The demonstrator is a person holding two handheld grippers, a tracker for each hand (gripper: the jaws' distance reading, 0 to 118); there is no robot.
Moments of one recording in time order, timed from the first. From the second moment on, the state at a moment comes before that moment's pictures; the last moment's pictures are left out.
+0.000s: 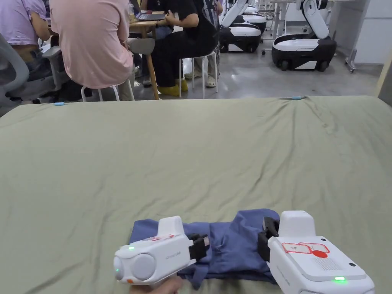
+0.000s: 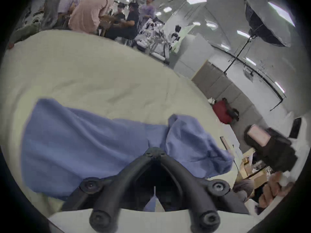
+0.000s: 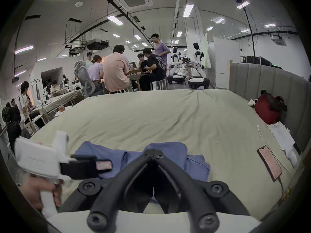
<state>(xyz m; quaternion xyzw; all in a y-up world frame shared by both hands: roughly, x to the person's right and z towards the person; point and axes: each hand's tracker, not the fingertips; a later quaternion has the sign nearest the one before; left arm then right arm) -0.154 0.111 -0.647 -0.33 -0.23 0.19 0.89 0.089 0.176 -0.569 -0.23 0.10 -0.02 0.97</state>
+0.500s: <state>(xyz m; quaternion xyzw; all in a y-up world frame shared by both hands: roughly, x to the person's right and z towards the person) -0.327 0.047 -0.631 -0.31 -0.20 0.49 0.79 0.010 0.171 -0.592 -0.25 0.15 0.04 0.96</state>
